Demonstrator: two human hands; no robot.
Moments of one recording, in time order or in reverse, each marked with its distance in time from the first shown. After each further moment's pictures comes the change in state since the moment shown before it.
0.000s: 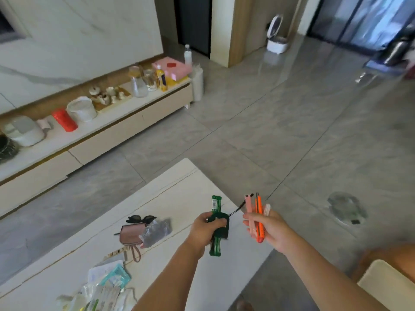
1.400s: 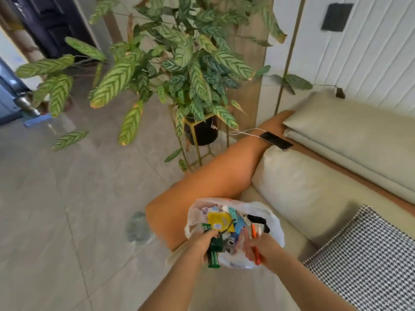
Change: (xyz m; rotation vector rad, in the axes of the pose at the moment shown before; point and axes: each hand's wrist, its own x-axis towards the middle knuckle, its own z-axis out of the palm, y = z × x) left_hand -0.149 -0.219 0.682 1.161 -0.791 -0.095; right_hand -0.302 0.184 -0.552 1.070 1.049 0.008
